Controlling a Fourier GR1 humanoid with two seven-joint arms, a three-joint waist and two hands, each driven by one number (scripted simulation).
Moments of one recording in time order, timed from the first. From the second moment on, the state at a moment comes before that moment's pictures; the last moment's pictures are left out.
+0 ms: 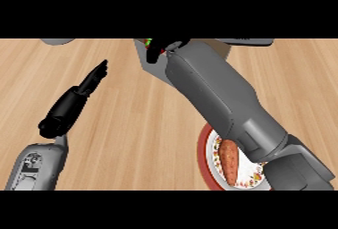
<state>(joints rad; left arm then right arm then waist) -0.29 0.20 0.02 -1.51 -0.18 -0.26 -0.07 -1.36 -0.01 0.36 -0.61 0.74 -0.18 0.60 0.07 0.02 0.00</state>
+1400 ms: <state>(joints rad) -0.27 0.21 0.05 -1.53 -0.17 -0.28 -0.08 -1.35 -0.09 -0.17 -0.37 0.29 -0.12 -0.02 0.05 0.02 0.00</state>
